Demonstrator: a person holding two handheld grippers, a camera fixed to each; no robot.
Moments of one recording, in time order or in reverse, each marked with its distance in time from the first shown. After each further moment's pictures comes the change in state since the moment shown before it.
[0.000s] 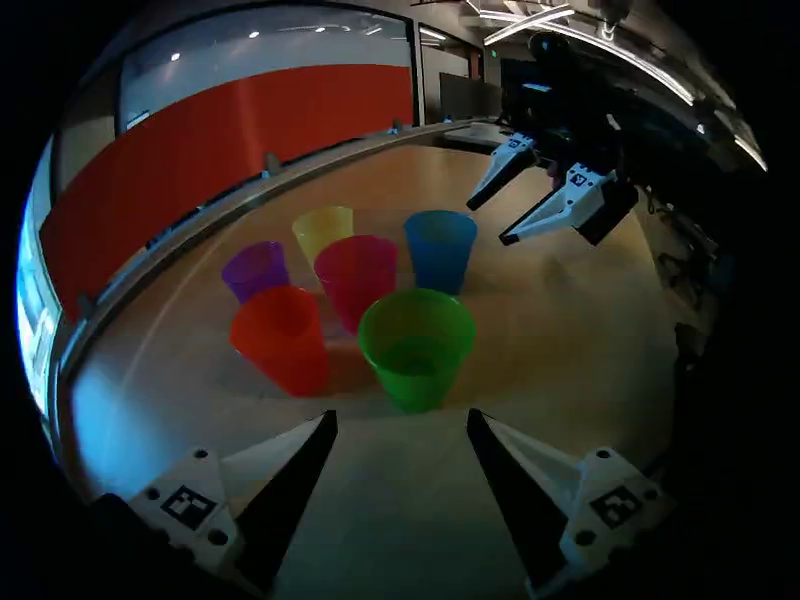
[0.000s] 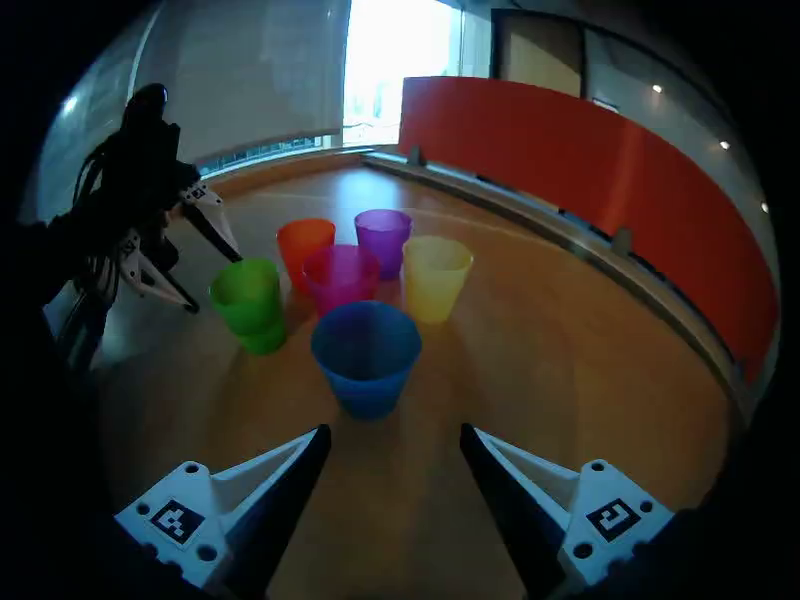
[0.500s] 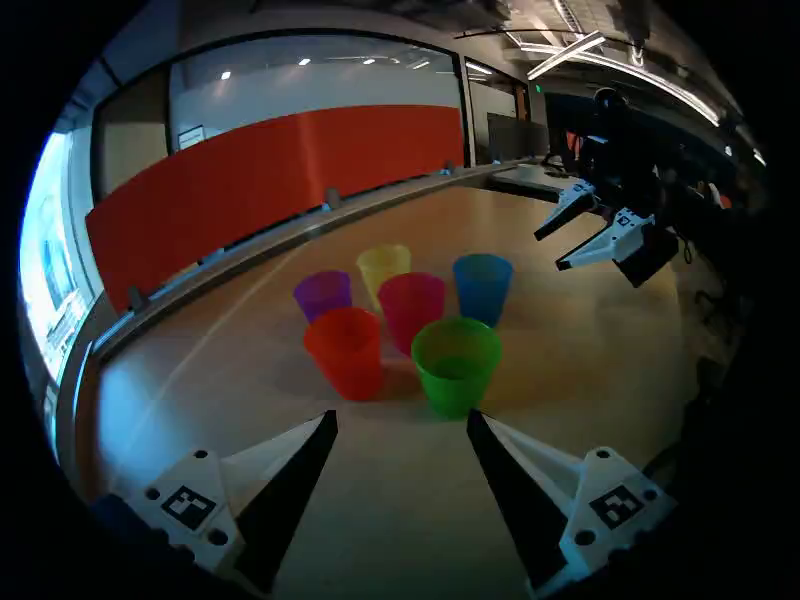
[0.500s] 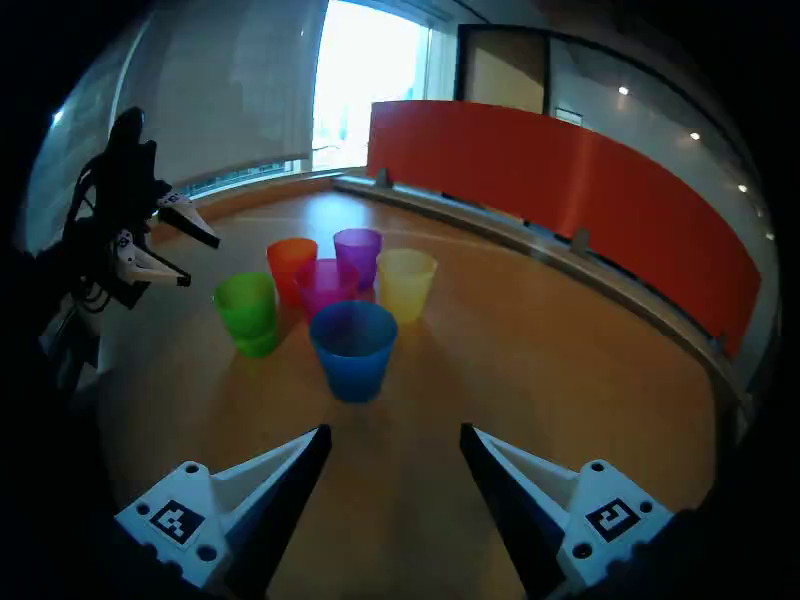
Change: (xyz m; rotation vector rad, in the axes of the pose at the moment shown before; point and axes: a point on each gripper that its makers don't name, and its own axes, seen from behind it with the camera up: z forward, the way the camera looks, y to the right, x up) left arm 0.011 -0.023 -0.047 0.186 0.134 -0.071; right arm -0.007 0.003 -0.044 -0.111 0.084 0.066
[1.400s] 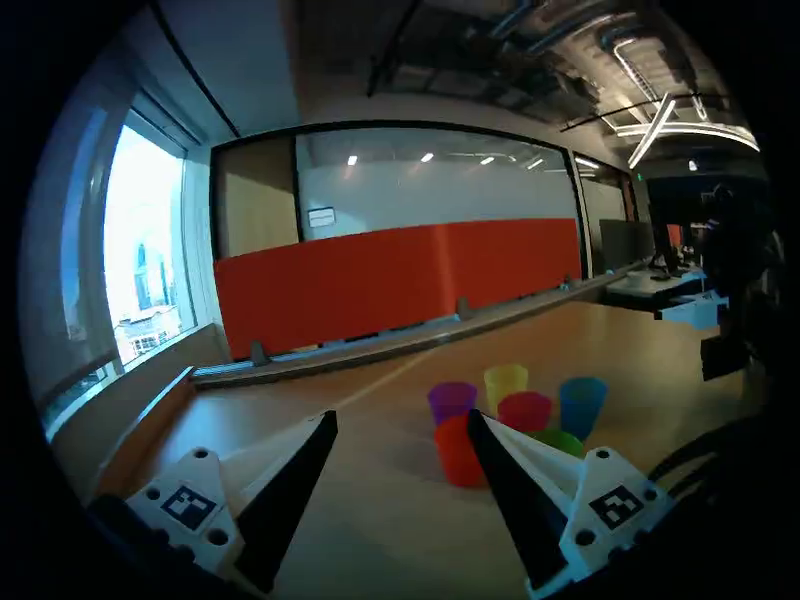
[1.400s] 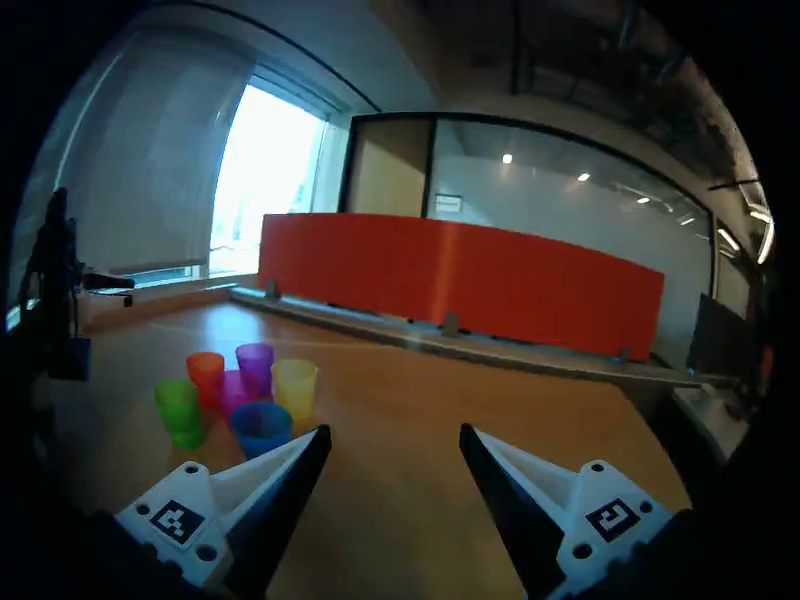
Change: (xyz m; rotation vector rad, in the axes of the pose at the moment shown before) left arm 0.067 -0.075 -0.075 0.437 0.376 -0.132; right arm 0.060 0.063 -0.076 -0.398 0.376 0.121
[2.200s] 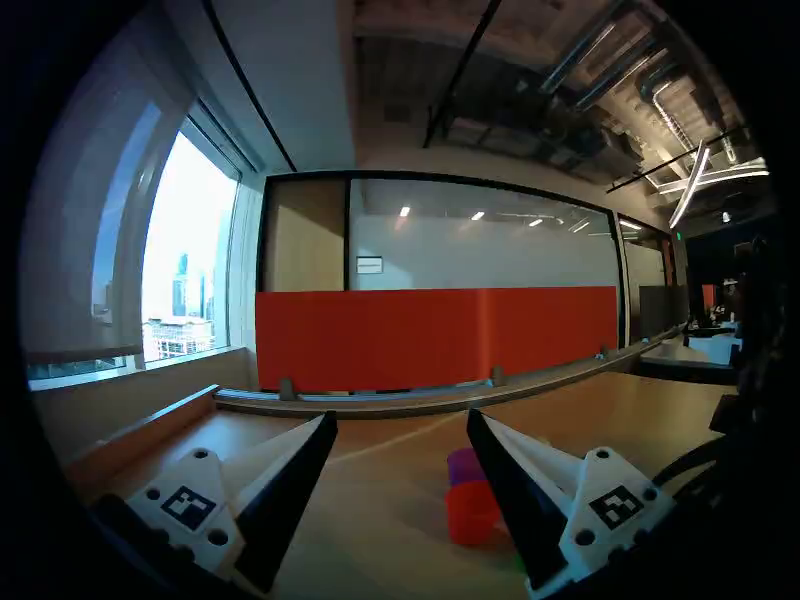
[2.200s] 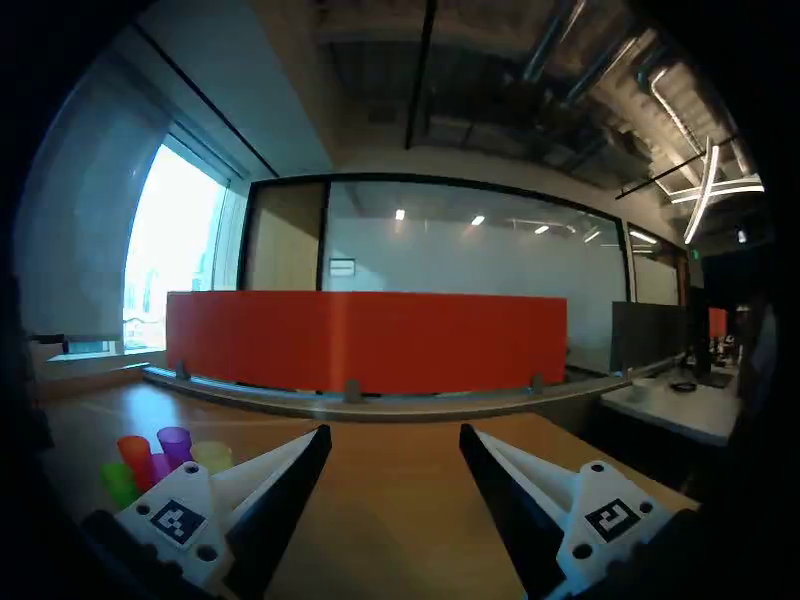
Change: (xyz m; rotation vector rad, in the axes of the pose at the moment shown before) left arm 0.042 -0.007 0.010 0.150 0.183 -0.110; right arm 0.049 0.073 -0.016 -0.337 0.215 0.118
